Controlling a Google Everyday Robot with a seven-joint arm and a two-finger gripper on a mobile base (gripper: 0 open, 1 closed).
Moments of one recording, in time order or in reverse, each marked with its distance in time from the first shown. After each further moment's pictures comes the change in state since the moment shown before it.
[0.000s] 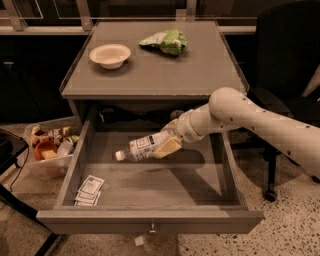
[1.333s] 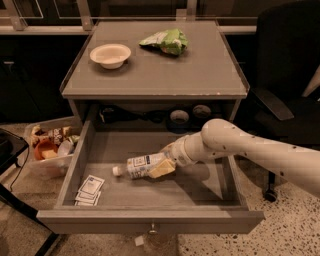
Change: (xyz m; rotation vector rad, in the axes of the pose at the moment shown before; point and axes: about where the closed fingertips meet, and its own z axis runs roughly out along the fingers) arm 0.058 0.034 0.053 0.001 0.007 0.163
